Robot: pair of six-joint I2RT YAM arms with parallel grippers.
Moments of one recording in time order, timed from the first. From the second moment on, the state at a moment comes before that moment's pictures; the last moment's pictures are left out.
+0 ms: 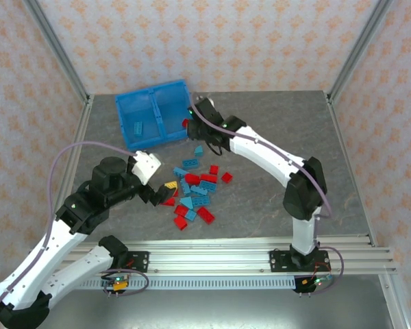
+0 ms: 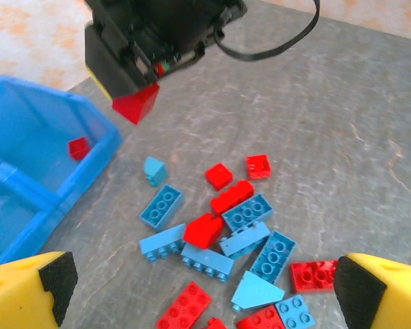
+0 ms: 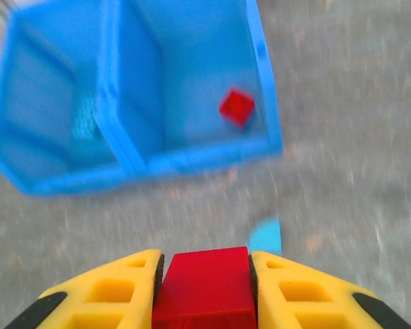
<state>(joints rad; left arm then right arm) -0.56 0.70 0.90 -0.68 0.09 0.15 0.77 1.94 1.85 -0.64 0.23 0.55</state>
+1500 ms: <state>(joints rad) -0.56 1.37 1.02 -0.61 -0.18 -0.71 0.70 1.47 1.65 -0.78 0.01 0.36</state>
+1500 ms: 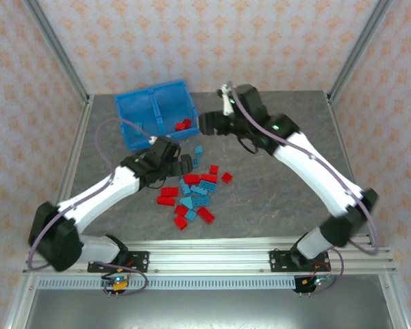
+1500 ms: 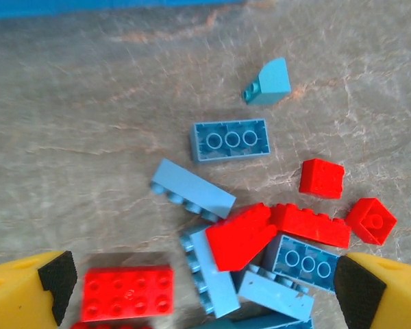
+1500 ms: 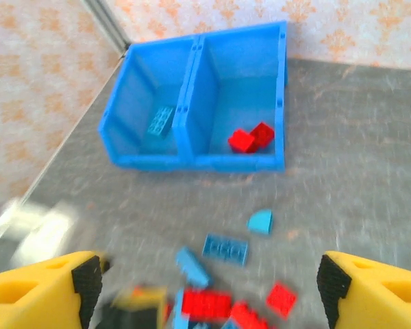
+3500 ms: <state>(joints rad) -0.07 2.10 1.89 -0.76 -0.23 -0.50 0.70 1.04 1.22 -0.94 0.01 0.70</state>
